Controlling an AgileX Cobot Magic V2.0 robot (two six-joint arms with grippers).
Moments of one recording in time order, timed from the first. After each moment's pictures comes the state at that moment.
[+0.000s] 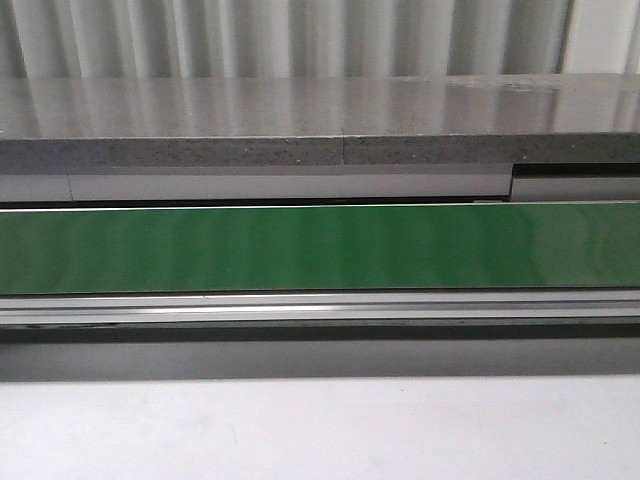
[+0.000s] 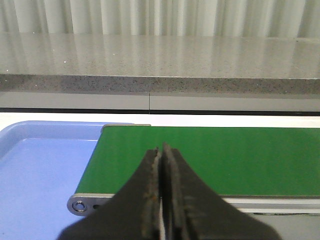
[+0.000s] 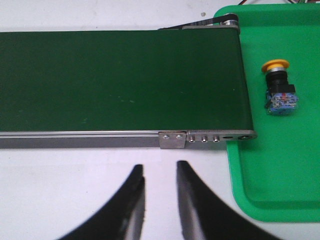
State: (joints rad) left arm -0.03 0.00 0.00 0.00 0.15 -0.01; right arm -0.06 0.72 -0.73 0.02 0.82 0.04
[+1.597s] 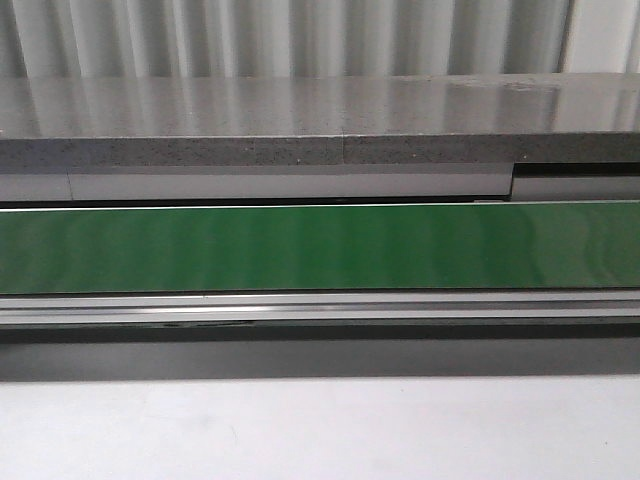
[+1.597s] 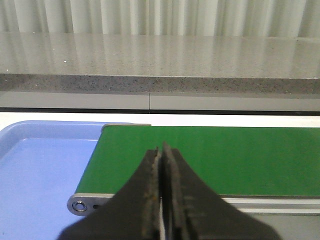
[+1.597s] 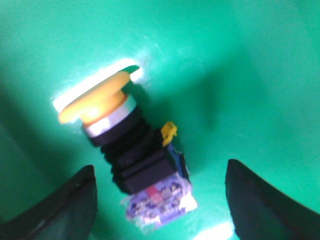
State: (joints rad) left arm -0.03 0.00 0.00 0.00 0.15 -0.01; right arm -0.50 1.97 -1.39 0.00 0.89 0.15
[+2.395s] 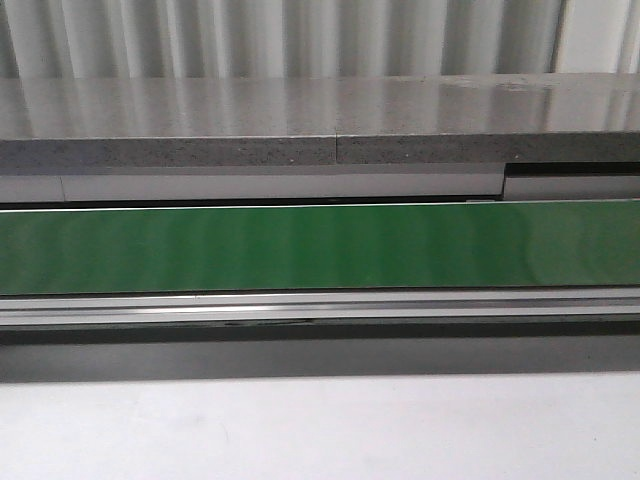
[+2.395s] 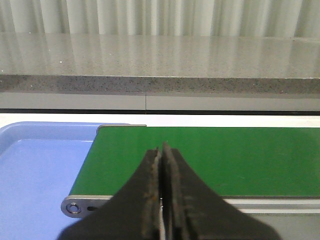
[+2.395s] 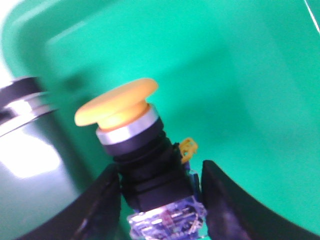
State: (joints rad) left arm -0.03 0.00 0.00 0.00 0.15 -0.01; right arm -0.41 1.78 -1.40 -0.01 0.87 0.14
